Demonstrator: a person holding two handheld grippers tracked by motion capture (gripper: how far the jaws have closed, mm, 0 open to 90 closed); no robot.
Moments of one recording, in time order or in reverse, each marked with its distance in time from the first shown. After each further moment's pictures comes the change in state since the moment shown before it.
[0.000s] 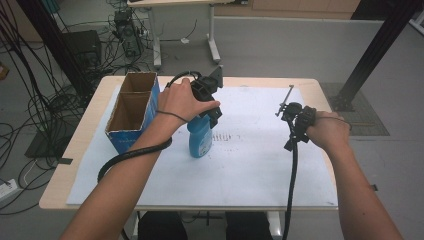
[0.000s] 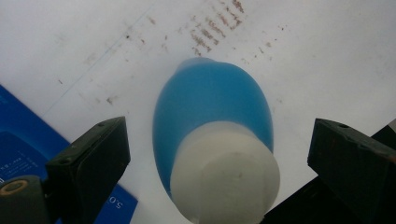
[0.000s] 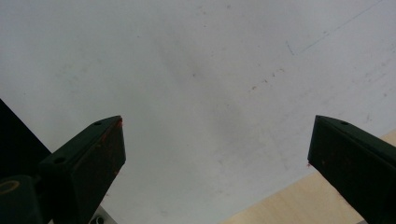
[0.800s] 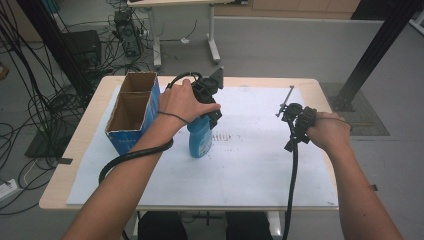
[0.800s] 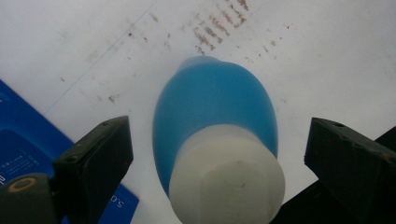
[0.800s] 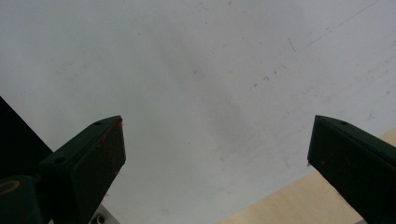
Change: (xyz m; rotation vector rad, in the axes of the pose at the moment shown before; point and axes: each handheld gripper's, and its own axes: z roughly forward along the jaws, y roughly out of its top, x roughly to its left) left arm -0.004 0.001 0.002 0.004 0.015 -0.005; right arm 0.001 -0.001 0.001 0.004 0.000 0.005
